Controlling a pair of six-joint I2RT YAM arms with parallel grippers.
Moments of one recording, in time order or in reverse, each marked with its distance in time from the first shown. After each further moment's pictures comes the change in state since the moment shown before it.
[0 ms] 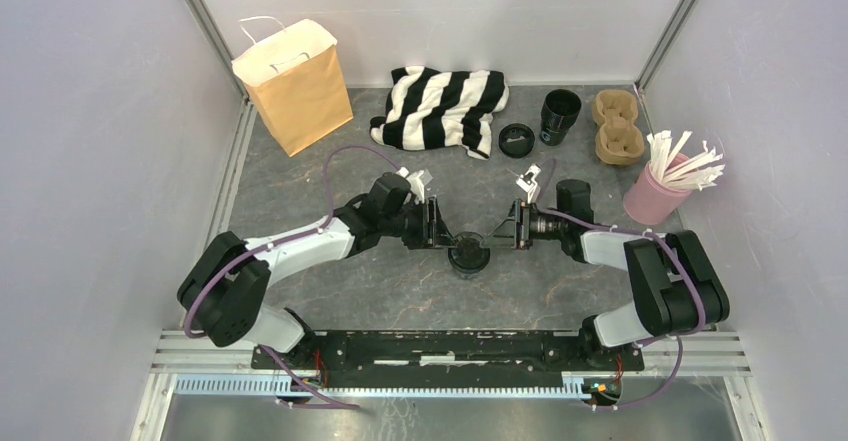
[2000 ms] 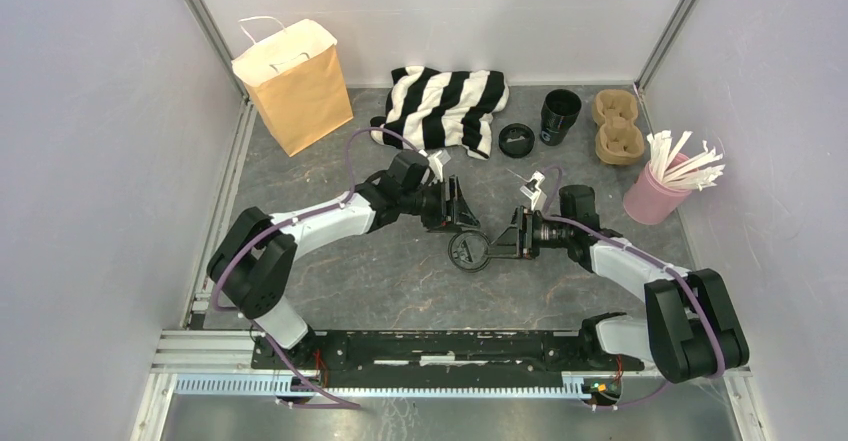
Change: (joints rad) left arm 0.003 0.183 0.225 -0.017 0.101 -0.082; right arm 0.025 -0.217 0.010 -0.345 0.094 -0.029
